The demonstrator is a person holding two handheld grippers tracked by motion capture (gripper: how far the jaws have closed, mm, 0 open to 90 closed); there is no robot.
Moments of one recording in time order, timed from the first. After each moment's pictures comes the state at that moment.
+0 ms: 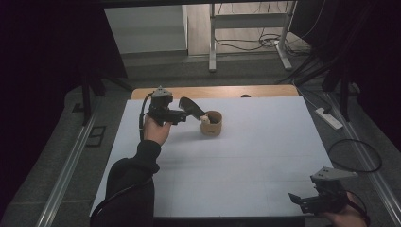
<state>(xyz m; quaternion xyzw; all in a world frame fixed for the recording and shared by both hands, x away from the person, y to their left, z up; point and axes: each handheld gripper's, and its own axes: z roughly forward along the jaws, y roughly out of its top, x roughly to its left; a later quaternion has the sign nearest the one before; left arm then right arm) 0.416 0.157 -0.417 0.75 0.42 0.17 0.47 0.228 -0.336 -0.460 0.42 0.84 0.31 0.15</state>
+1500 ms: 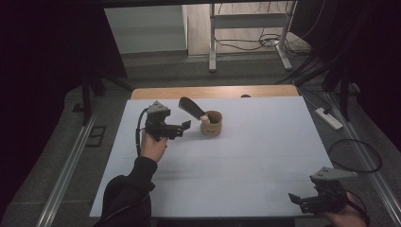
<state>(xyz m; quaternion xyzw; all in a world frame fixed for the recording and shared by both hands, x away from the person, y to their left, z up) 0.379 0.164 -0.440 0.75 0.43 0.15 0.49 0.228 -0.335 -0.460 0.42 0.84 0.31 0.15</state>
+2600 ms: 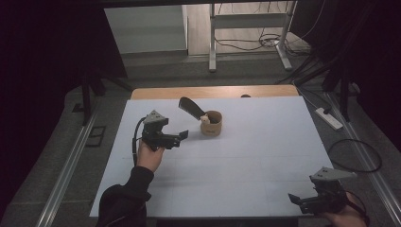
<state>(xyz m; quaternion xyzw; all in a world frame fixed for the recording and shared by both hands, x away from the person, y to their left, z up) 0.353 0.170 -0.451 0.76 0.42 0.14 0.48 0.227 -0.334 -0.459 0.42 0.84 0.31 0.15</state>
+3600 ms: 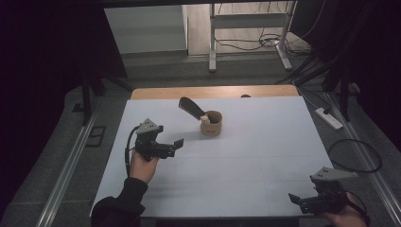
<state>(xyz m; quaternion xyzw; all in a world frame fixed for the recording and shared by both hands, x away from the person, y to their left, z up) 0.318 0.178 -0.448 0.76 0.42 0.15 0.48 0.227 -0.335 -0.459 0.42 0.84 0.31 0.15</state>
